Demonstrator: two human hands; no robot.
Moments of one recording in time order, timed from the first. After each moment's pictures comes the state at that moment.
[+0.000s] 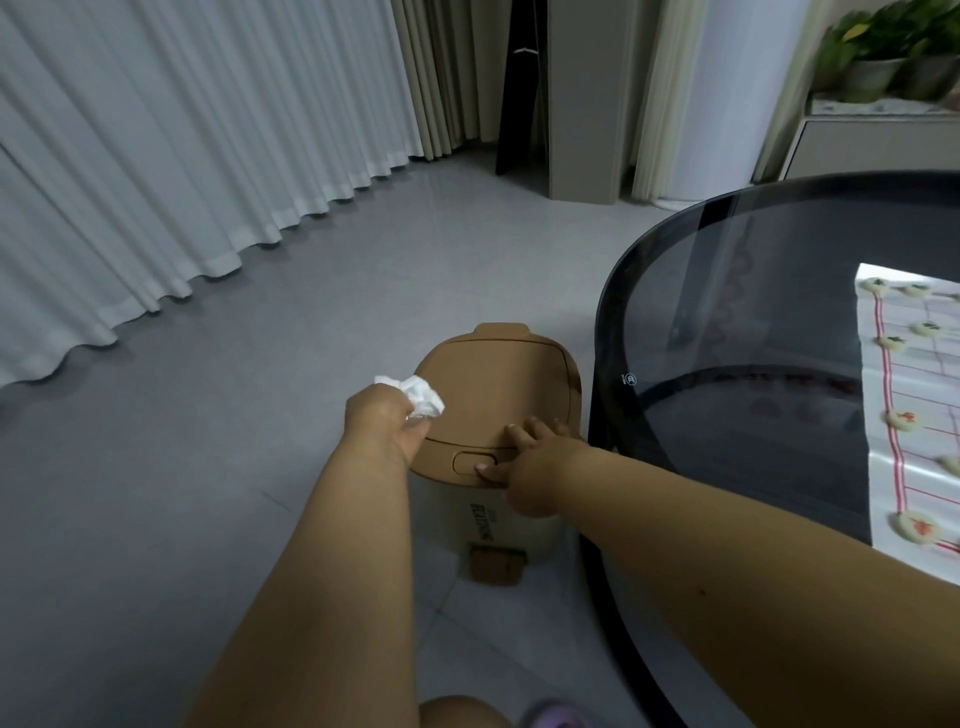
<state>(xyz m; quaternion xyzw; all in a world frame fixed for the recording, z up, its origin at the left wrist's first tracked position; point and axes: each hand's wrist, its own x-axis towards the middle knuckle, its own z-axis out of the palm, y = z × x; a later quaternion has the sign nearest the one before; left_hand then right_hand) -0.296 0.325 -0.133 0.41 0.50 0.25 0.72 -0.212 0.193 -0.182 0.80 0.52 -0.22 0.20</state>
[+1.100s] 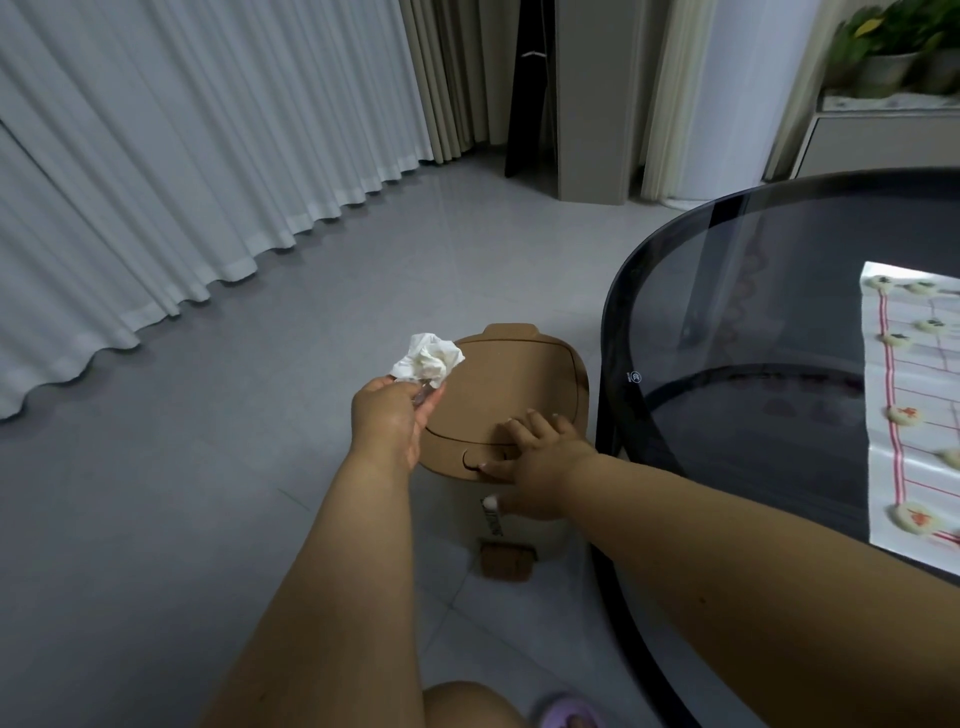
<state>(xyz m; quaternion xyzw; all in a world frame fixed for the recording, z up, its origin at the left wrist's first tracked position) -0.307 0.315 -0.131 0.41 0.41 0.35 0.73 -0.222 0.186 -0.179 0.80 0.56 -0.15 0.16</state>
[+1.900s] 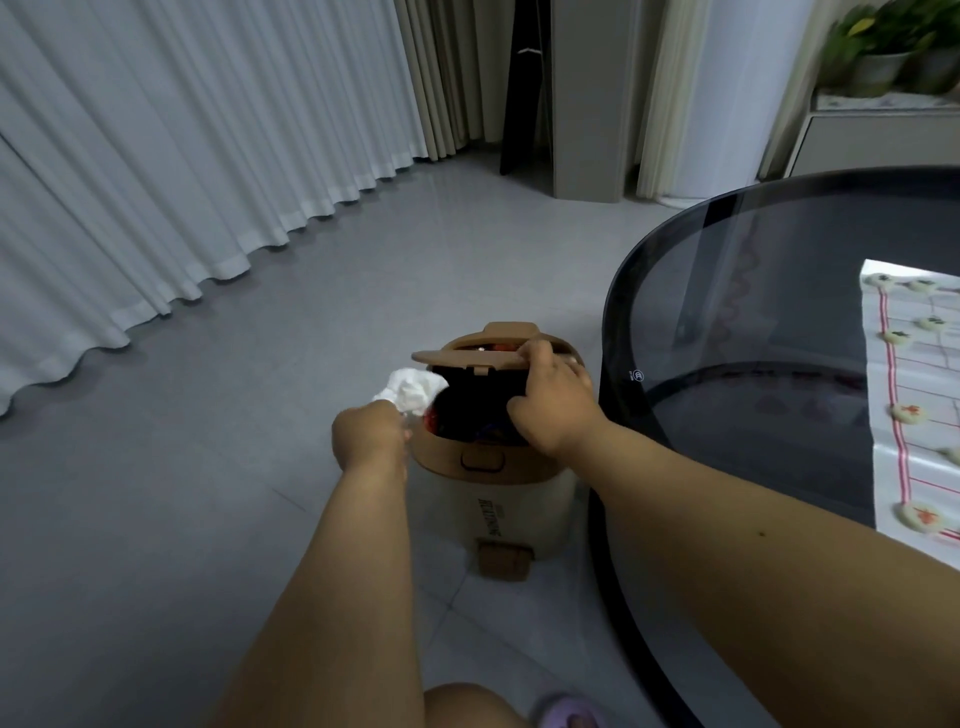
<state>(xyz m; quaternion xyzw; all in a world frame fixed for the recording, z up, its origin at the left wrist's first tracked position) -0.316 0.335 -0.155 0.47 0.60 0.28 0.58 -0.207 0.190 -0.138 0.86 0.36 -0.12 -0.33</state>
